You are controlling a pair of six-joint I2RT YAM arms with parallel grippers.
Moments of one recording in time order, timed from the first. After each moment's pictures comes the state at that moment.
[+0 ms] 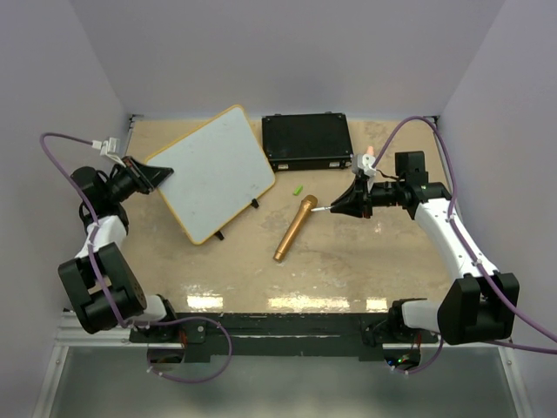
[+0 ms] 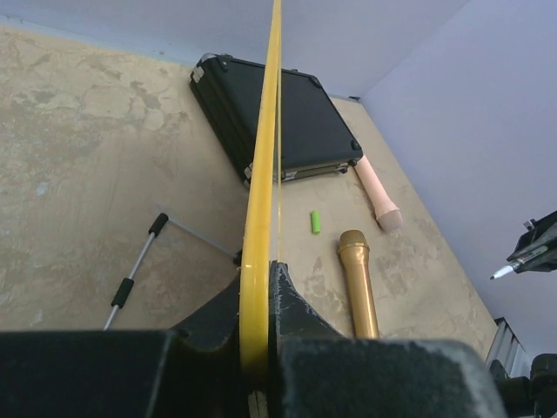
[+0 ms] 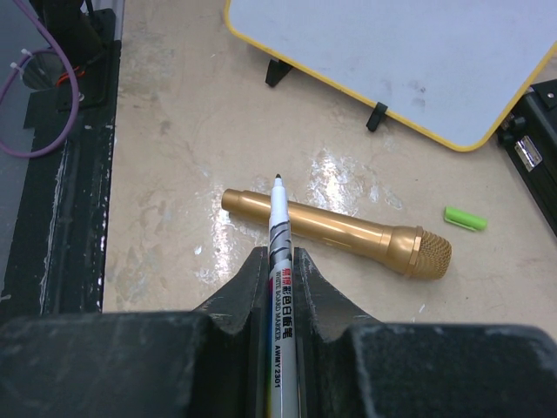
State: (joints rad) left arm 0.49 1.38 0.72 0.56 1.11 -0.56; right arm 0.10 1.28 1.02 -0.63 -1.21 -0.75
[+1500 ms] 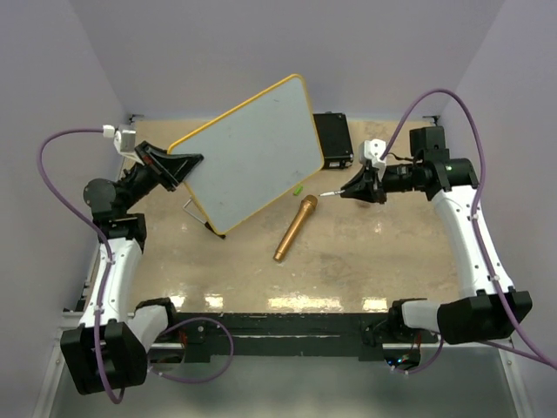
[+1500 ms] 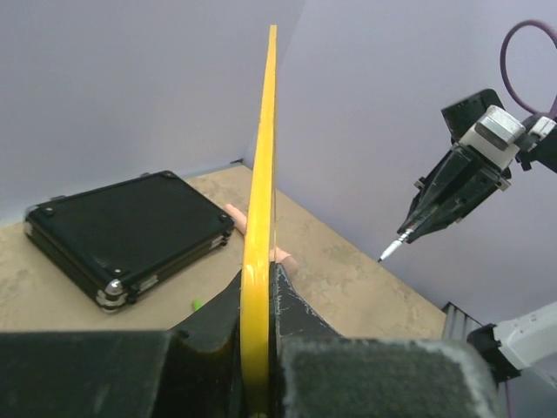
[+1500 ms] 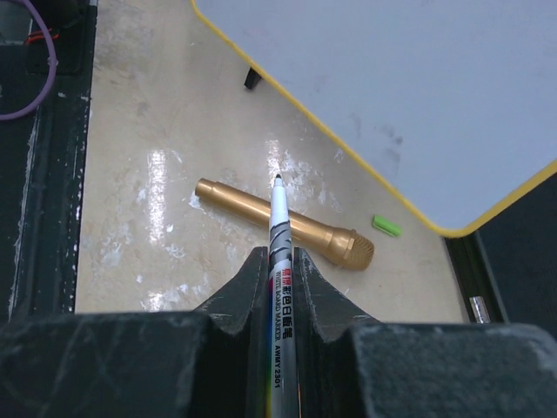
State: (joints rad) left arm 0.20 0.99 0.73 0.76 0.98 -0.83; right arm 0.10 1.29 1.40 -1.07 -1.11 -1.04
